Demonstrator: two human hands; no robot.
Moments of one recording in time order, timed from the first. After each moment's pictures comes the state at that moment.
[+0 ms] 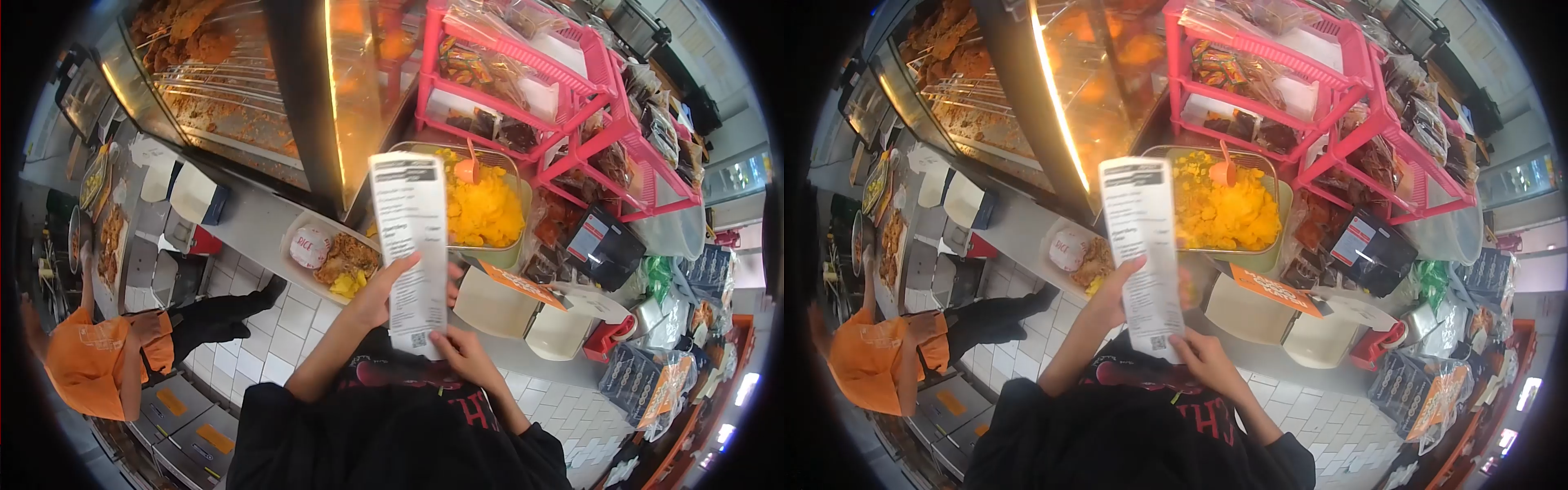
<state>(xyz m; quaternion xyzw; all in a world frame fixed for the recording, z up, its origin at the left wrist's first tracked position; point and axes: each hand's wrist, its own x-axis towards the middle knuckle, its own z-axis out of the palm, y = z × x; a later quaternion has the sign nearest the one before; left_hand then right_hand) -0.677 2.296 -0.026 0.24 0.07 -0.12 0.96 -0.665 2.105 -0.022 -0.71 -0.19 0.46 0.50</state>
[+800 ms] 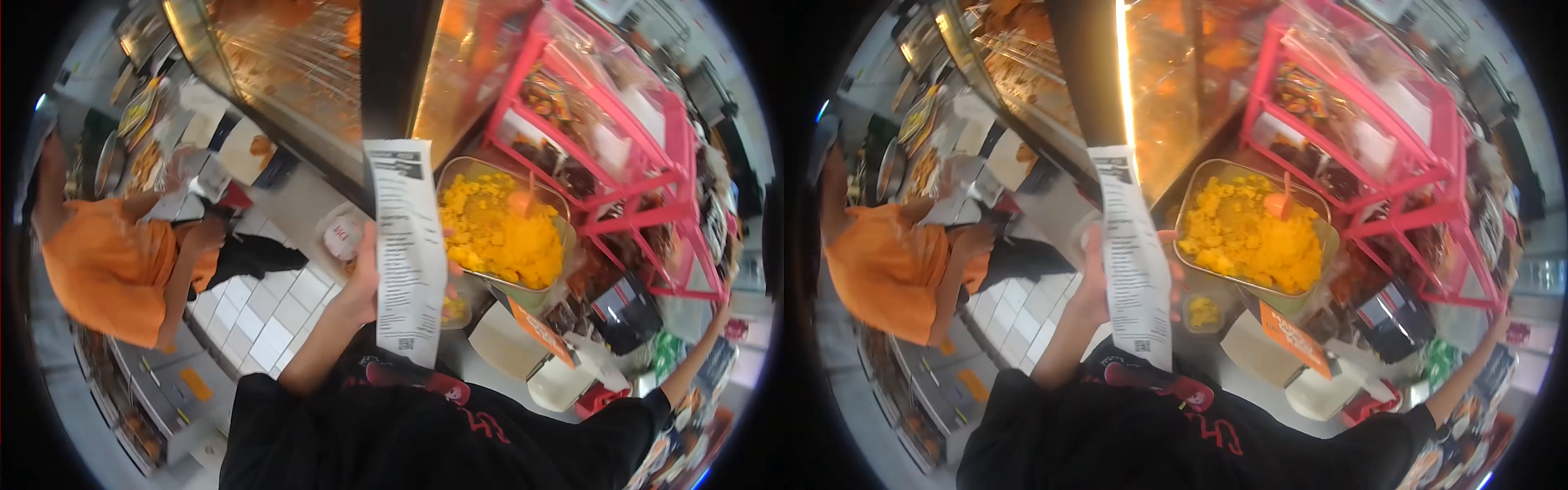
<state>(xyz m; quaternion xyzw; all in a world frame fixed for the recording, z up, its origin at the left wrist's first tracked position) -0.681 2.344 -0.016 0.16 0.07 0.00 0.98 -0.111 1.633 0.006 -0.80 0.14 -0.24 0.54</state>
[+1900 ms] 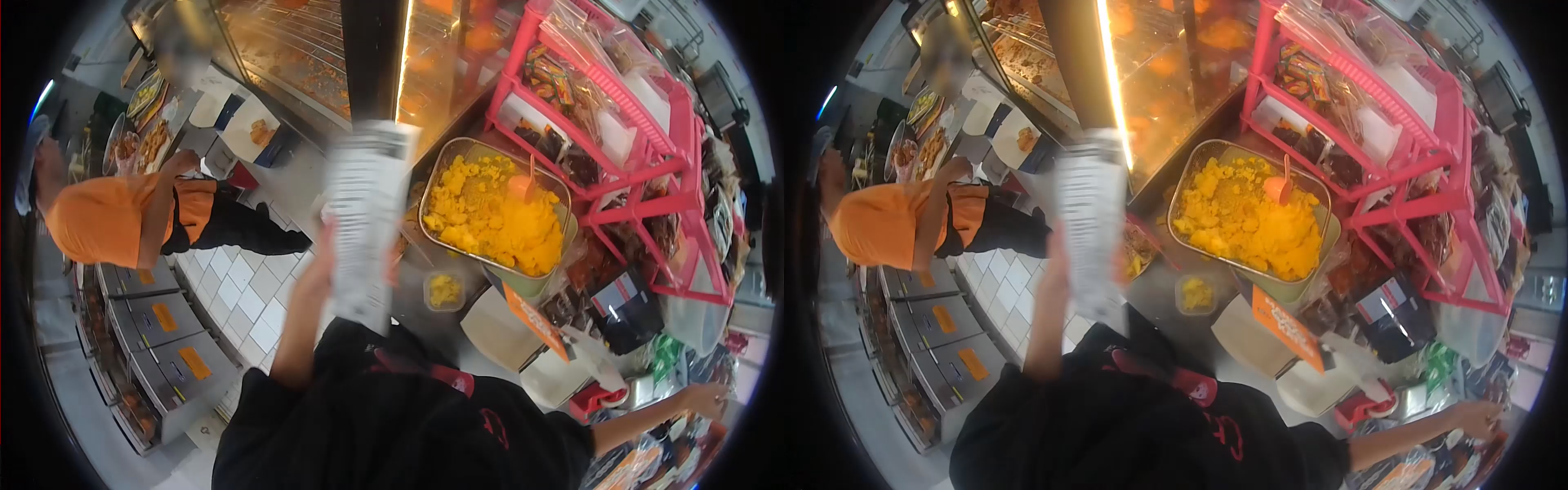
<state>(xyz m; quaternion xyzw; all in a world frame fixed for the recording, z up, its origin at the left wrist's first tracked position) -0.729 2.354 -0.038 0.26 0.15 0.05 0.95 -0.395 1.857 0.110 -0.67 0.06 -0.61 0.41</state>
